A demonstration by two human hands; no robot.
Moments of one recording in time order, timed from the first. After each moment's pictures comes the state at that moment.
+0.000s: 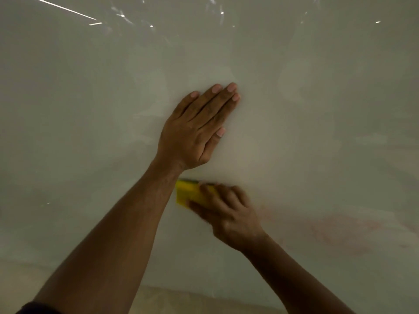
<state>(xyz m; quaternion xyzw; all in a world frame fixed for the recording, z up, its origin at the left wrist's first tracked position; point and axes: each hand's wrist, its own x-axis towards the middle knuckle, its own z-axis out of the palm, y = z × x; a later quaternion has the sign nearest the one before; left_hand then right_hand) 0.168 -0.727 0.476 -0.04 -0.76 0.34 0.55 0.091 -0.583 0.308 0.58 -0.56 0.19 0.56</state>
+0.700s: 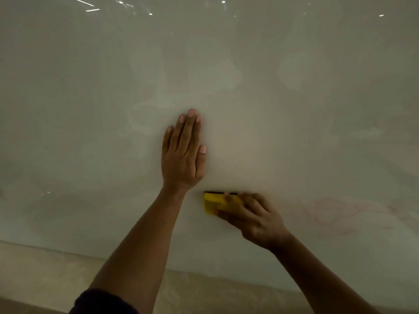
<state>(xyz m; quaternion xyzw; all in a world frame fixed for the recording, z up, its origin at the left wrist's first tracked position) 0.178 -0.734 0.374 0.12 -0.76 0.18 0.61 0.063 -0.520 0.265 0.60 -0.55 0.14 0.56</state>
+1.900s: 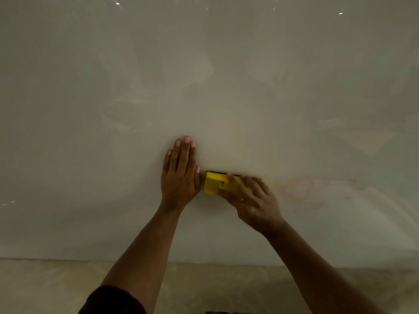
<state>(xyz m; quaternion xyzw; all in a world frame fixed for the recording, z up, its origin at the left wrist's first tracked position) 0.169 -0.717 0.291 0.10 -0.78 0.19 0.59 0.070 -0.493 0.264 0.50 -0.61 0.18 0.58</state>
